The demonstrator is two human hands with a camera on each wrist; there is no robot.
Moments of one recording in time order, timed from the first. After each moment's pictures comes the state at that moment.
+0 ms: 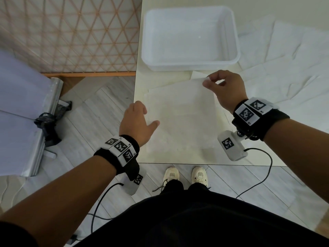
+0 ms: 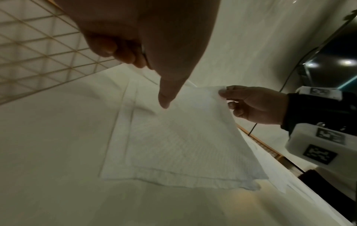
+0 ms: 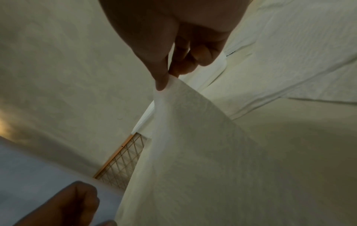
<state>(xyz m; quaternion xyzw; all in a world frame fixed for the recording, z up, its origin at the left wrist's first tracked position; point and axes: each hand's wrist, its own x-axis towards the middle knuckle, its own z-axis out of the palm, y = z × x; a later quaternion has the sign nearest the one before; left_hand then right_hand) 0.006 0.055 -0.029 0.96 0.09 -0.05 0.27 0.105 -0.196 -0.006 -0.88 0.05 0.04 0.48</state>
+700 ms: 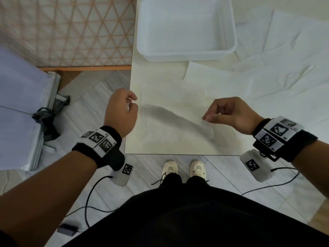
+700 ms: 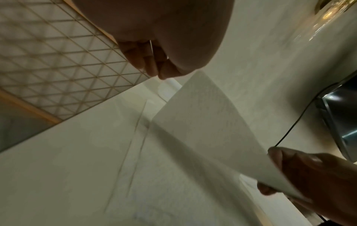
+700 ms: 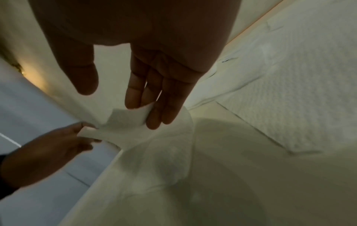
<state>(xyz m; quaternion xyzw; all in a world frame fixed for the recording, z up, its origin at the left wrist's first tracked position) 0.002 0.075 -0.021 0.93 0.06 0.05 0.37 0.029 -0.239 0.005 -0.80 -0.09 0.29 0.52</state>
